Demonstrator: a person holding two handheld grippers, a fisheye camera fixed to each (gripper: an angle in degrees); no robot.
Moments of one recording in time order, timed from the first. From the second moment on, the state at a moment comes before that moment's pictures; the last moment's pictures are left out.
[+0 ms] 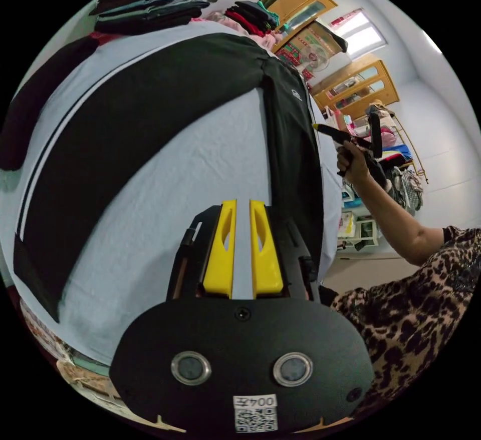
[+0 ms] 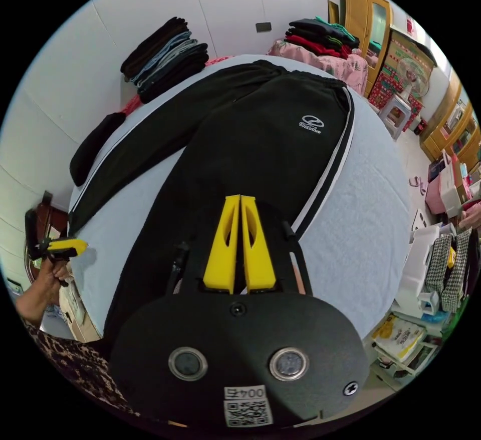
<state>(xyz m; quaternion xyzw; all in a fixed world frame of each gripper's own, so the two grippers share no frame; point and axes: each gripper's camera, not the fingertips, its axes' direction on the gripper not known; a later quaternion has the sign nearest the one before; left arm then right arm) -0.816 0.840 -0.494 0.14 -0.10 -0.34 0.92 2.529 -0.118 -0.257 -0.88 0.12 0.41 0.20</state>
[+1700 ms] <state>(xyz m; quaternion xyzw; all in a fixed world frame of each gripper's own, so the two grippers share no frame) -0.984 0.306 -0.474 0.17 -0.15 -0.07 0.97 2.516 -0.067 -0.208 -0.90 0.10 0.33 0.25</state>
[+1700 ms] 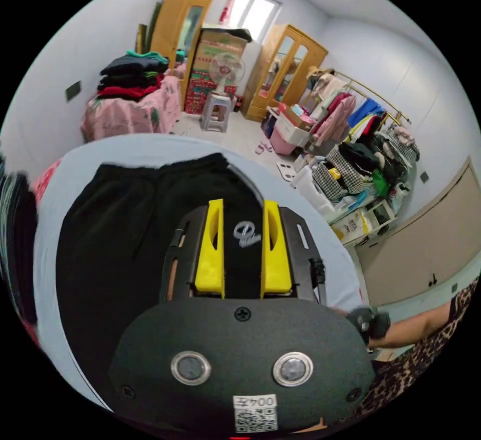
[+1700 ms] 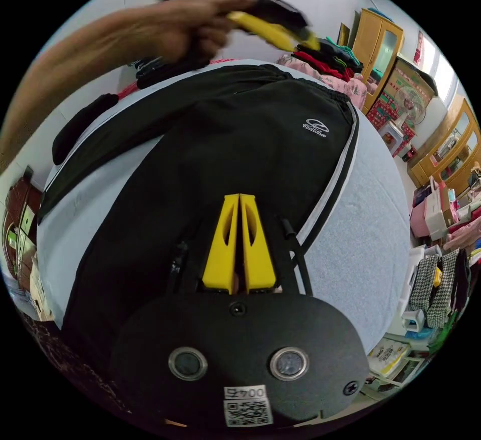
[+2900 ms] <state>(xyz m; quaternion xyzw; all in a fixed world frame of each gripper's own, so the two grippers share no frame) -1.003 0.700 -0.629 0.21 -0.08 -0.30 0.93 2.507 0.020 -0.126 -0.90 -0.03 0.43 0.08</state>
